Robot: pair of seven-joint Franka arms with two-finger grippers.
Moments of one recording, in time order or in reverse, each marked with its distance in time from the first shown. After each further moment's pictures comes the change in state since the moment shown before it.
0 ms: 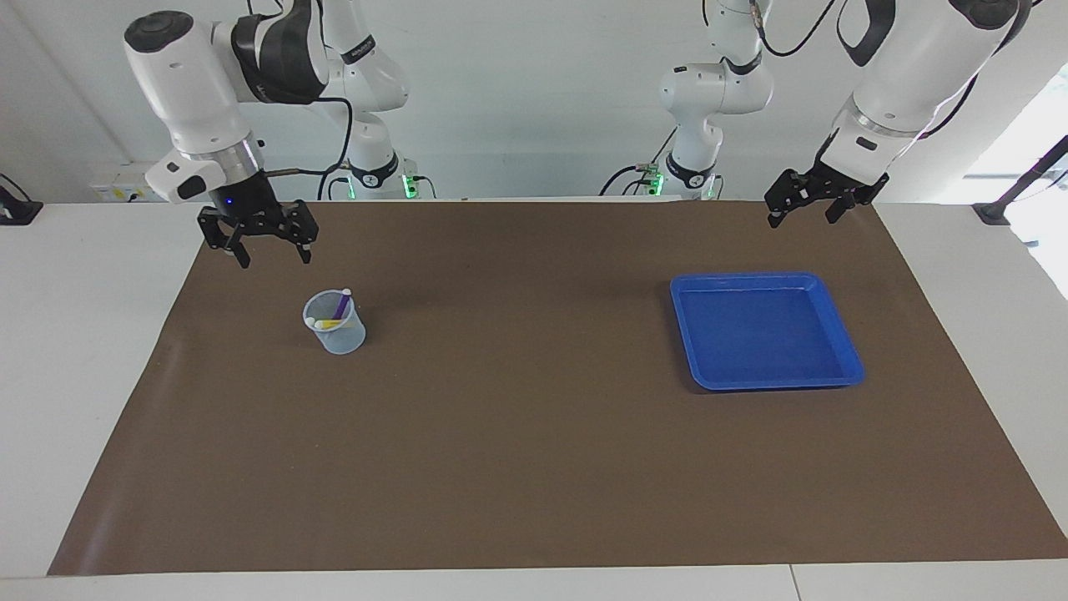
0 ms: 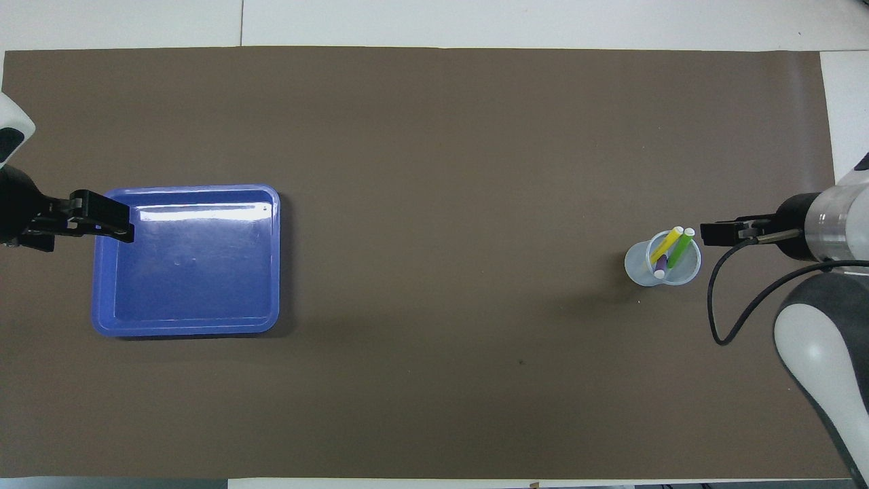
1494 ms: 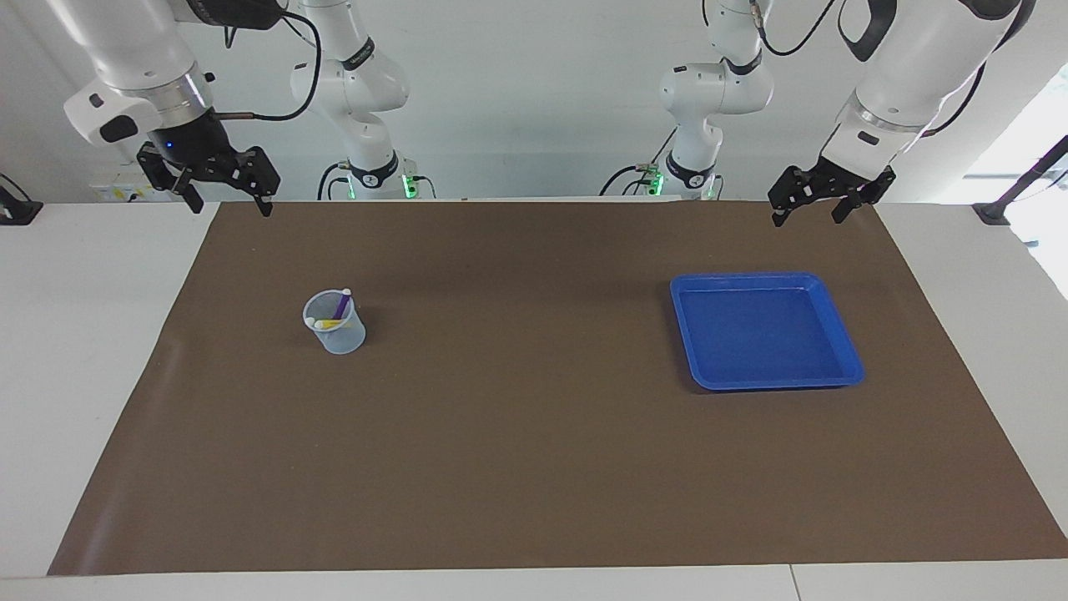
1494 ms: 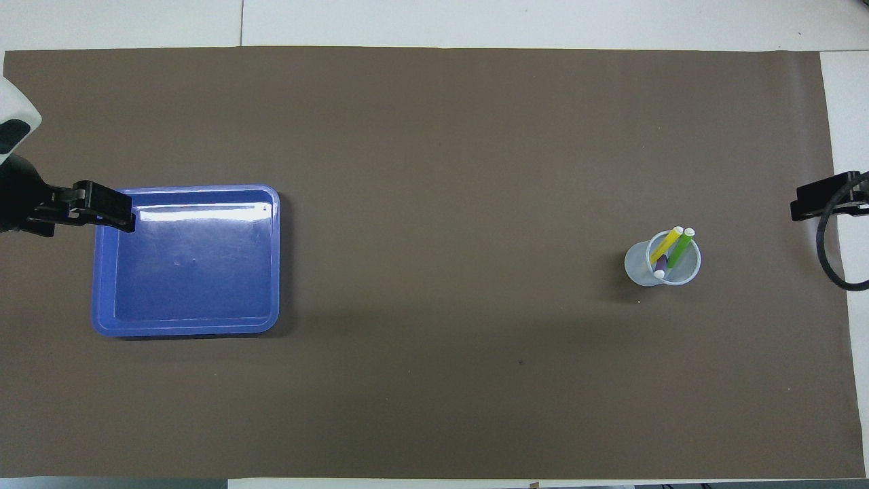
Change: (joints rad) left arm -0.004 0.000 0.004 0.004 0.017 -0.001 0.037; right arm 0.000 0.143 0.008 0.367 -0.067 -0.332 0.061
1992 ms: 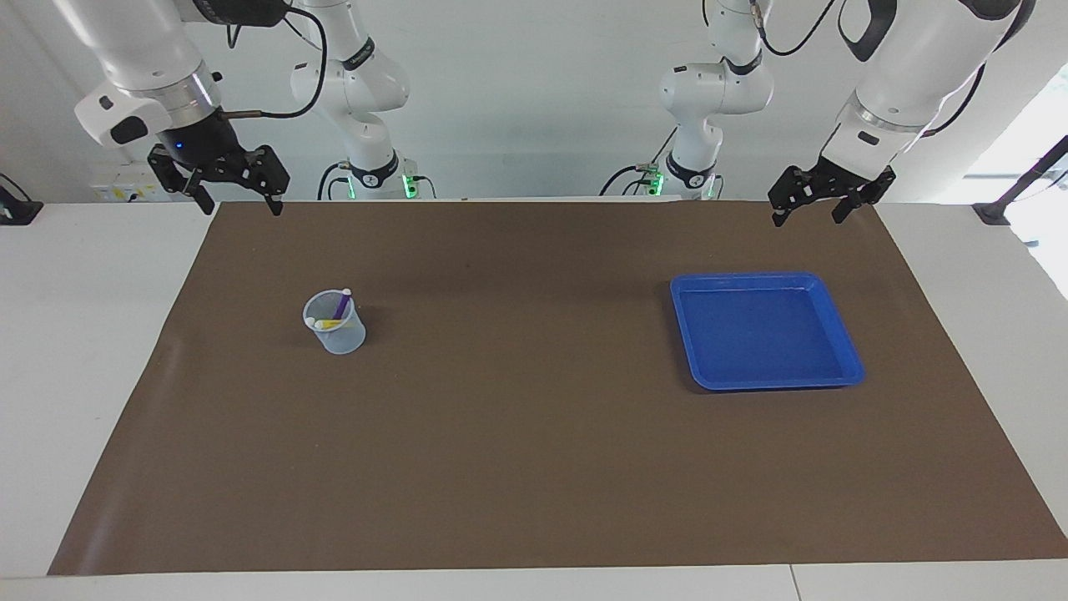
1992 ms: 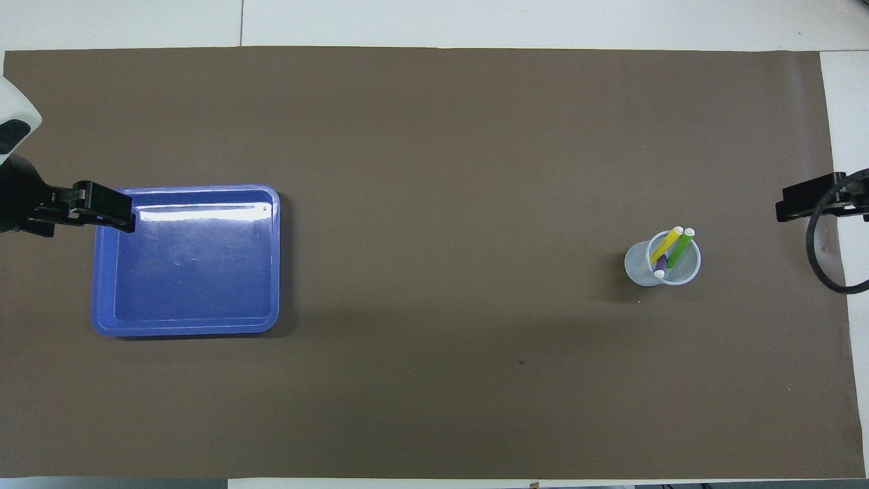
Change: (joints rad) left arm 0.000 0.000 0.000 0.000 0.000 0.000 0.000; right arm 0.003 0.000 0.009 -0.001 0.037 -0.001 0.000
